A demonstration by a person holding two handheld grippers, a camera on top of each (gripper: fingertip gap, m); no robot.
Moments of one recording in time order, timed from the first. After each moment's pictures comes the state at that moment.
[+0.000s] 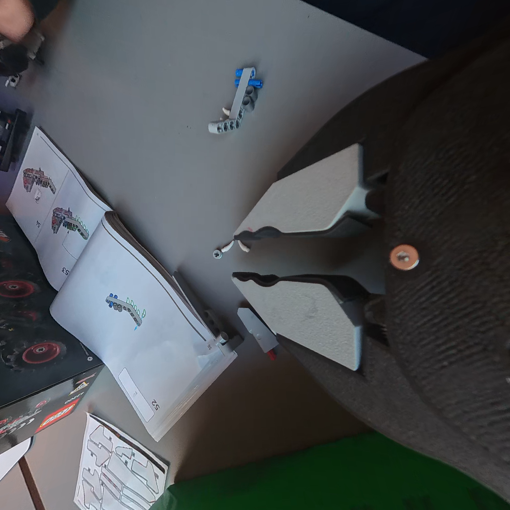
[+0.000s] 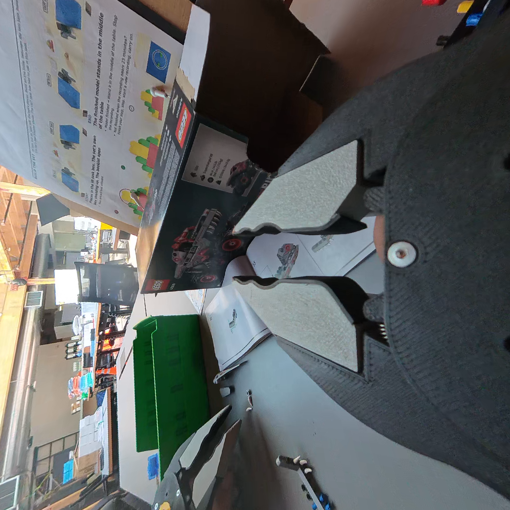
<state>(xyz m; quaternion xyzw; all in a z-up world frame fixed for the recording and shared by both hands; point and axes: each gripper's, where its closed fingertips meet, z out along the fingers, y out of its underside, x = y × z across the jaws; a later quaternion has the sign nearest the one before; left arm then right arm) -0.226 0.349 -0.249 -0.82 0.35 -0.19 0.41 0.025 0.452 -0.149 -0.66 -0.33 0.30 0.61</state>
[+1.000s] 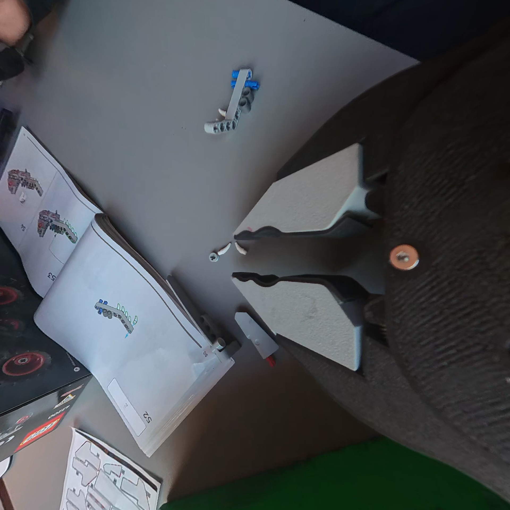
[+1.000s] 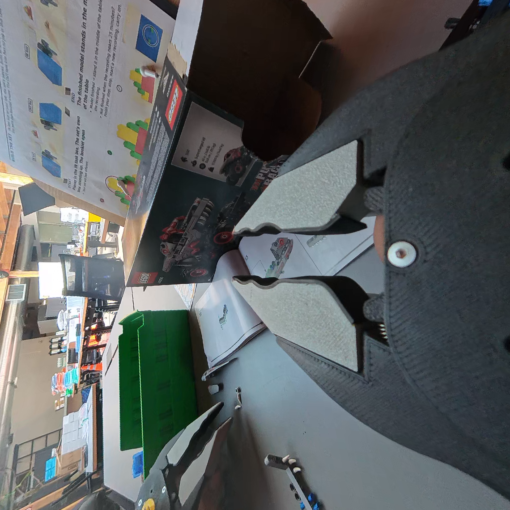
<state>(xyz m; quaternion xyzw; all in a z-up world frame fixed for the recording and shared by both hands) -0.225 0.347 -0.254 -0.83 0.35 -0.19 0.40 0.016 0.449 -0.159 -0.66 -0.35 0.30 0.59</state>
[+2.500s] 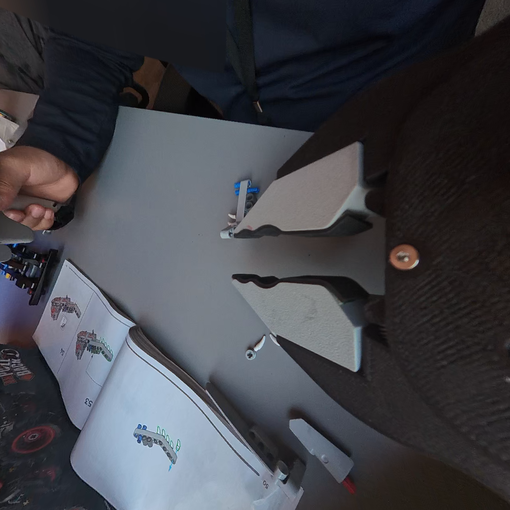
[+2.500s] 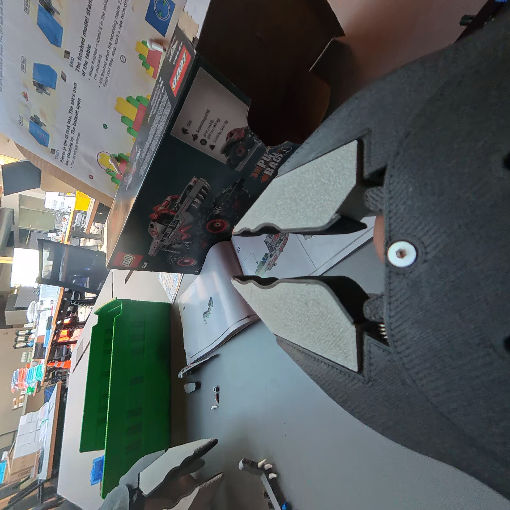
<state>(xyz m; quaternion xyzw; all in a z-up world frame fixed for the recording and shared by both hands) -0.171 0.301 -0.236 -0.76 0.42 -0.34 0.37 0.002 0.439 -0.170 -0.66 -0.39 0.27 0.59</state>
